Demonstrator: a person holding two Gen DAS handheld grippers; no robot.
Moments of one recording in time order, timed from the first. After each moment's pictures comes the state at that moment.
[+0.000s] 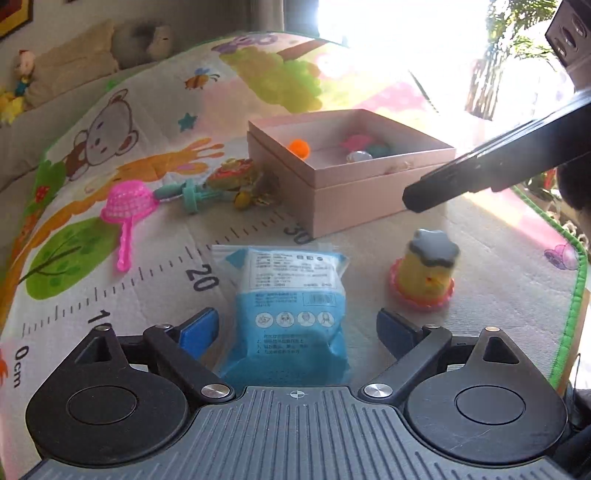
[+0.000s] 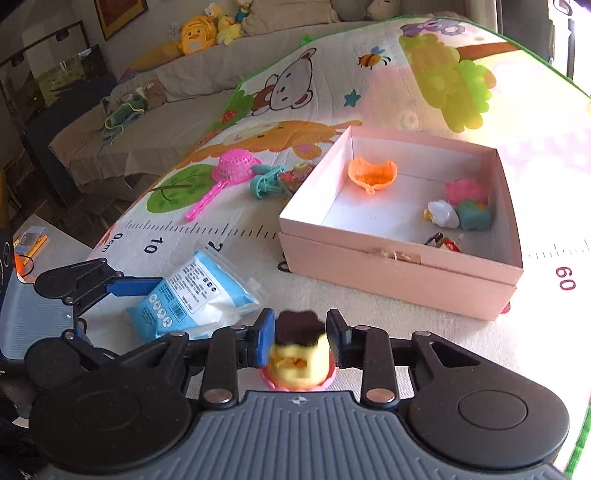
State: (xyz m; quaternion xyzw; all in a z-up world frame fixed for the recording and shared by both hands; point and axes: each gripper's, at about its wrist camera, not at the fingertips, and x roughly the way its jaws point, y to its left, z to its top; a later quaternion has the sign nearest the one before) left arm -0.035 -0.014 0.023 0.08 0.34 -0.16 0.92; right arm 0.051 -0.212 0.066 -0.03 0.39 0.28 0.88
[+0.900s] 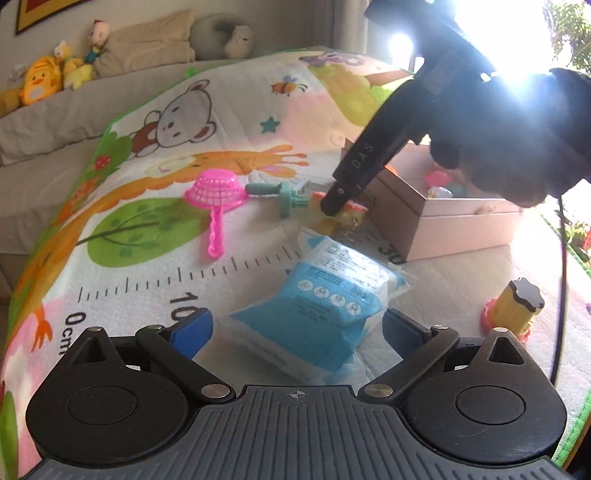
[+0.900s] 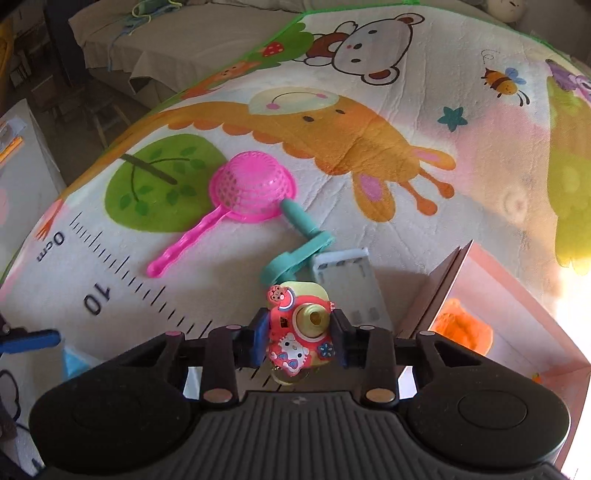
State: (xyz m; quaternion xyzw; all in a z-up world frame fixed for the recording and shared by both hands) left arm -0.030 0.047 0.027 0.01 0.33 -0.09 0.94; right arm 0.183 -0.059 0.049 -0.23 0.47 0.32 0.79
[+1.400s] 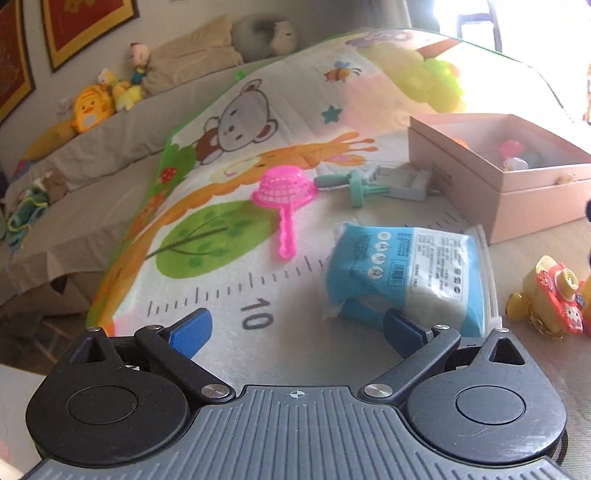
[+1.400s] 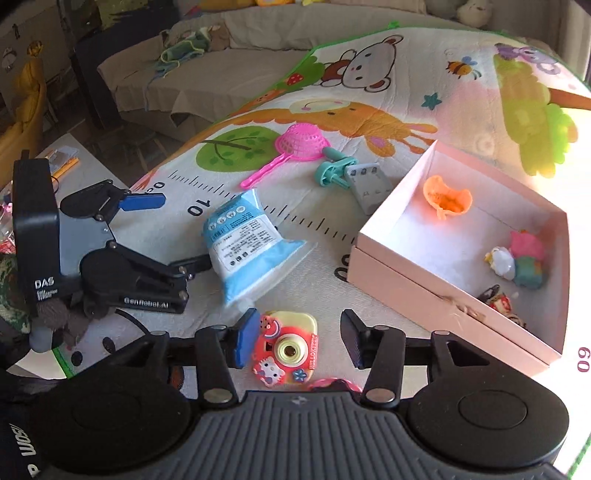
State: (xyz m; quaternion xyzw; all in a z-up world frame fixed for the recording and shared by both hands) left arm -0.014 0.041 0.024 0.09 0.33 0.04 0.94; right arm 0.039 -0.179 0.071 -0.14 0.42 0.34 0.83
